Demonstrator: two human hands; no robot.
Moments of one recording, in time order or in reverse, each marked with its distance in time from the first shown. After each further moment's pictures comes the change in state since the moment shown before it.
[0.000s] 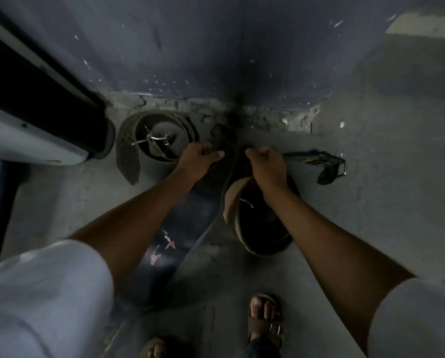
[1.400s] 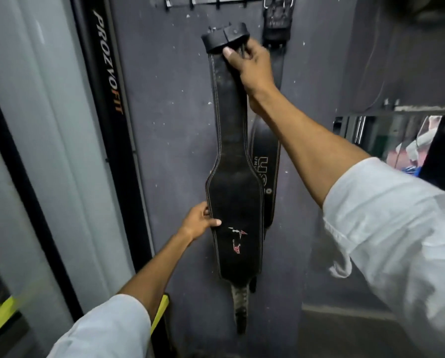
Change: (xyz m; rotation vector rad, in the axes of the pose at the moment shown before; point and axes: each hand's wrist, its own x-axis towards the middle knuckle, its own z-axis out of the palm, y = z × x) left_hand -0.563 0.701 -0.451 -0.150 0.163 0.669; right_hand -0.744 -0.968 -0.409 0.559 -0.086 -1.465
